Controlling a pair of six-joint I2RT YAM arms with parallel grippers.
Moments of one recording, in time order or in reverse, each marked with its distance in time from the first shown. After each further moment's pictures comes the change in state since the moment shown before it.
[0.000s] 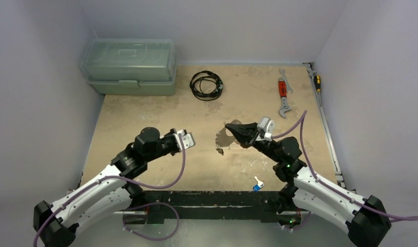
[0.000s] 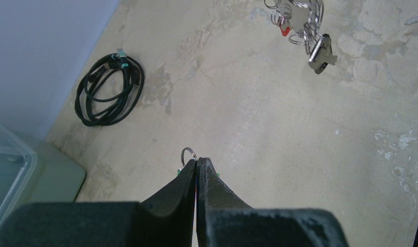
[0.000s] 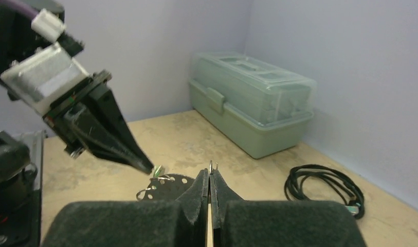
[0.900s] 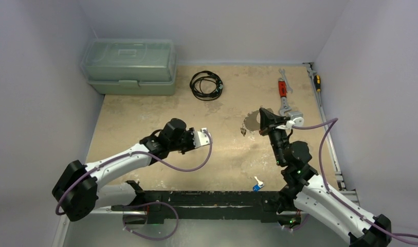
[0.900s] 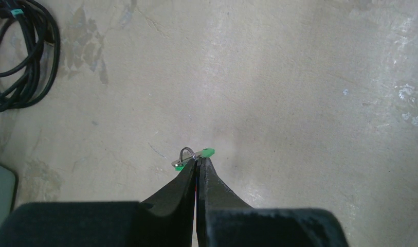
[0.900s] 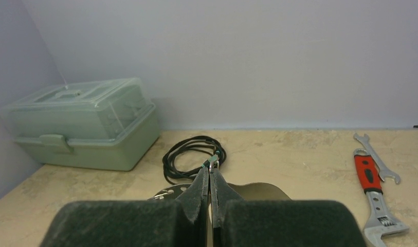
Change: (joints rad) left arm -0.010 0.441 0.092 -0.006 -0.013 0.076; right arm -0.019 -0.187 0.019 -0.242 0.736 0.056
